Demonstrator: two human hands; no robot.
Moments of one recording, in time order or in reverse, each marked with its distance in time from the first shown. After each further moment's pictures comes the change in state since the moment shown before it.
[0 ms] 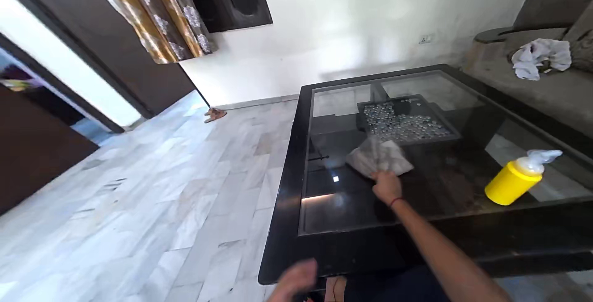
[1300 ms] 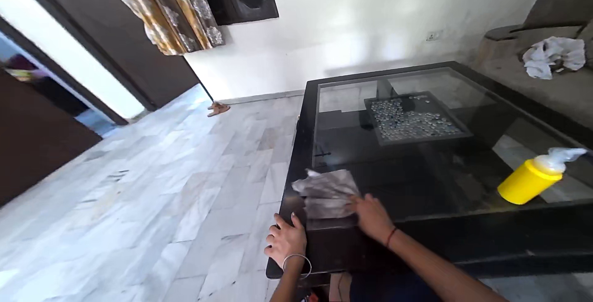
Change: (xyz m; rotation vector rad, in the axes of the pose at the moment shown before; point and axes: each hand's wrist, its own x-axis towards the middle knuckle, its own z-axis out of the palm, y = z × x) left_hand 0.120 -0.149 -0.026 1.243 0.516 -0.939; right_hand -0.075 -0.051 0.041 -0.169 -0.270 -0.374
